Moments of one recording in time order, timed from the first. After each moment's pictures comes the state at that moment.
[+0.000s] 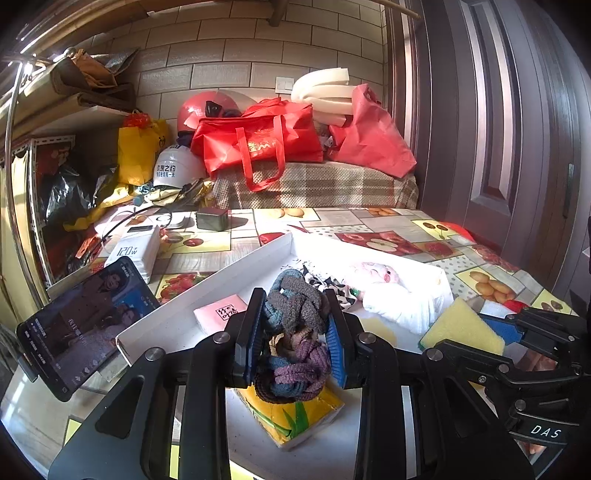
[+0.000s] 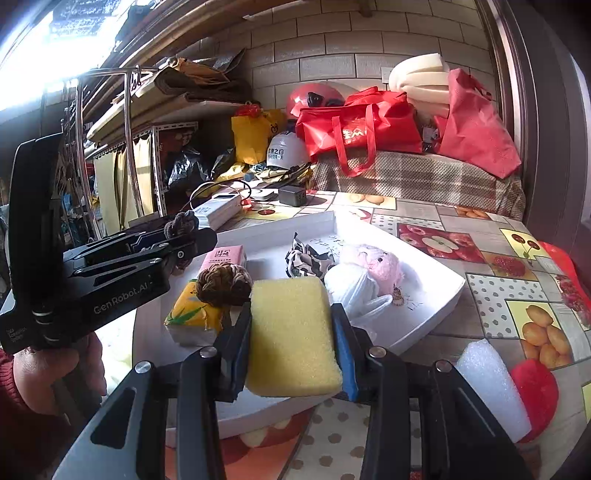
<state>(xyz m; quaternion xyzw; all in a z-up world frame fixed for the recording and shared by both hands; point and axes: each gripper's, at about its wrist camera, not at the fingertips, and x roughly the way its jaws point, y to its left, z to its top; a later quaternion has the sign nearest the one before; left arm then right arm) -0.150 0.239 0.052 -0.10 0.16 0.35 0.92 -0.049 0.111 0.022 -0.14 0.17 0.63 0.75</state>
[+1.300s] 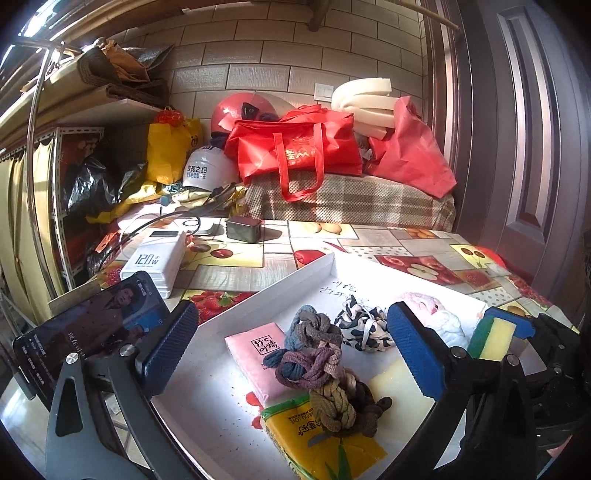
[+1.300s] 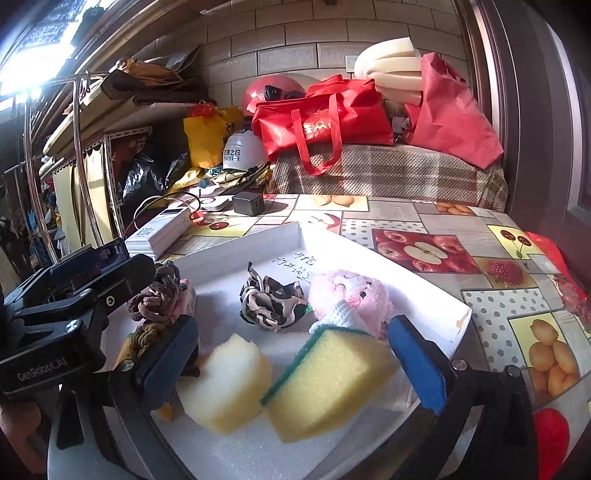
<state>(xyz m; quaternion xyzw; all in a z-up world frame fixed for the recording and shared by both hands) -0.142 0.276 0.054 -0.11 0.13 0.41 0.90 -0.019 0.168 0.026 -0.12 0.18 0.57 0.80</state>
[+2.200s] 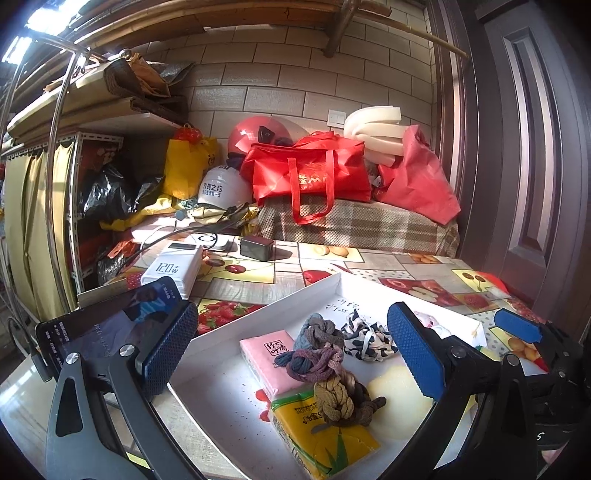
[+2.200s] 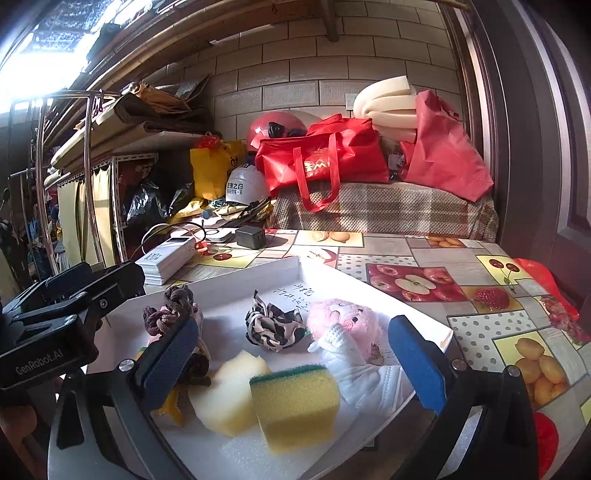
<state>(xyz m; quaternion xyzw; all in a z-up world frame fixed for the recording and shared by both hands) -0.168 0.259 0.056 -0.12 0.08 0.43 0.89 -0.031 0.147 0.035 -0.09 0.12 0.57 0.81</state>
